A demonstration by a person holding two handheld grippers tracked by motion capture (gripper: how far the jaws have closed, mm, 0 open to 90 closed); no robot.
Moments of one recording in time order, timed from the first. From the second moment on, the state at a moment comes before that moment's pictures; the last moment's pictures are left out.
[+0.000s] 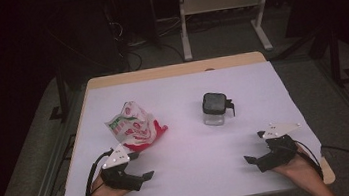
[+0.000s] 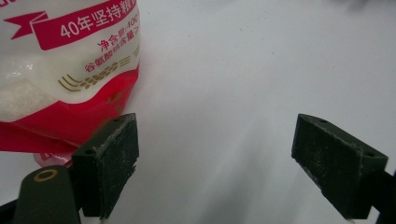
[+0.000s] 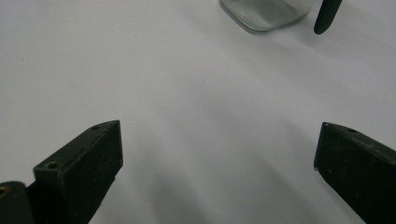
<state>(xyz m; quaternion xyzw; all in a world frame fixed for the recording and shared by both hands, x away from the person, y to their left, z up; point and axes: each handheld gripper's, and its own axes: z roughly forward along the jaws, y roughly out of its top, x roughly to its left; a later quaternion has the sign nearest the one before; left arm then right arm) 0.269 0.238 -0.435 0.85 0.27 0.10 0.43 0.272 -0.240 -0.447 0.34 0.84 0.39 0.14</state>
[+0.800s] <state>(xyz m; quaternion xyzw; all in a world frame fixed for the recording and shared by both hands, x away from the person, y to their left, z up) 0.265 0.240 -0.433 0.85 0.28 0.10 0.44 0.289 -0.229 -0.411 0.32 0.86 0.38 0.14</state>
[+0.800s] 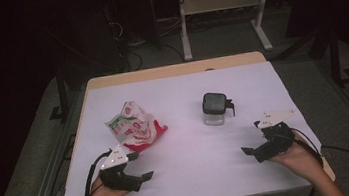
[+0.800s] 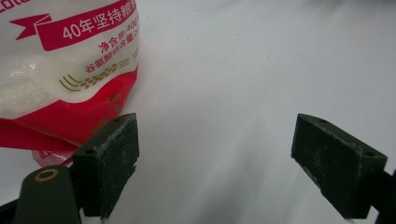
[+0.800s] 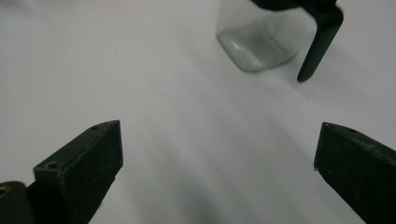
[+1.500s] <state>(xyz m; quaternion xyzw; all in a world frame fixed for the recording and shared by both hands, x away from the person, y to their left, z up) 0.265 0.240 -0.434 0.85 0.27 0.10 0.44 0.333 -0.217 -0.366 0.29 0.88 0.35 0.14</state>
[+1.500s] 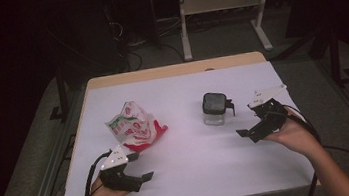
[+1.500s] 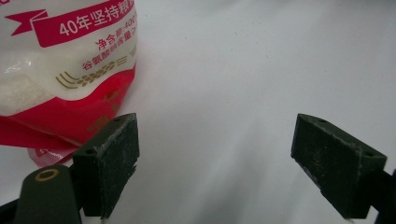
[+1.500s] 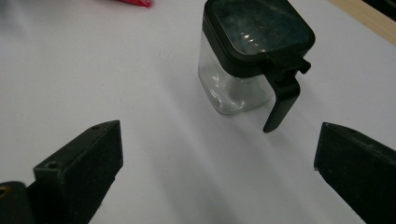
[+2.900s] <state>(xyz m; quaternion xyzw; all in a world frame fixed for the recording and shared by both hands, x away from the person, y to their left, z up) 0.267 0.241 -0.436 0.85 0.27 0.08 0.43 0.434 -0.135 -0.326 0.18 0.95 0.23 0.10</state>
